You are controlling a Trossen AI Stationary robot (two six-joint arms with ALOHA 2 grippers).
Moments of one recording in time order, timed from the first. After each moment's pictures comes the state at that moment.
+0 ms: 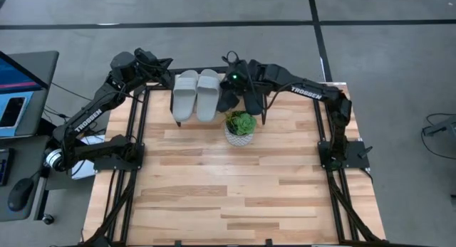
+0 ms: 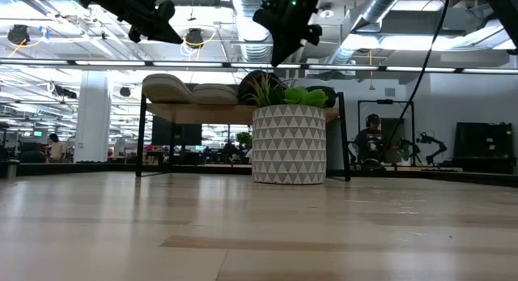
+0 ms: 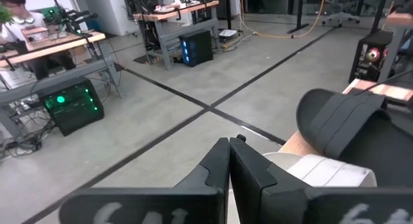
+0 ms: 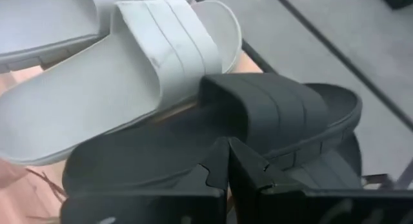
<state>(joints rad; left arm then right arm) 0.95 0.96 0.93 -0.12 0.12 0.14 -0.30 1.92 2.01 -1.01 0.34 0.15</state>
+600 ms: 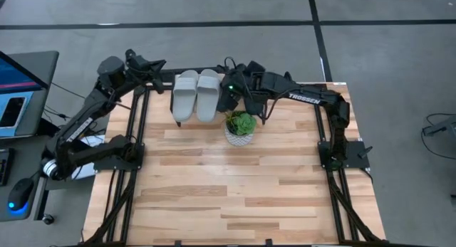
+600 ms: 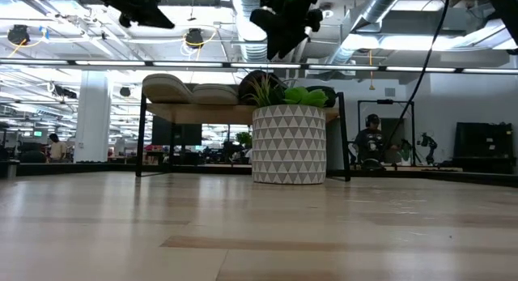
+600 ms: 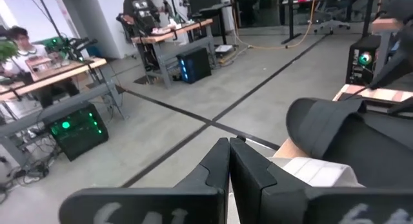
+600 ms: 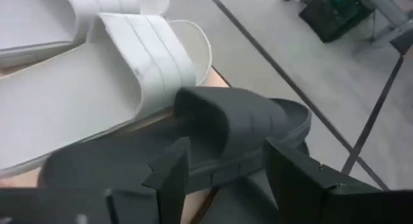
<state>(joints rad) 0.95 0.84 0.93 -0.19 0.15 0.21 -0.22 1.93 2.01 -1.01 0.59 0.13</state>
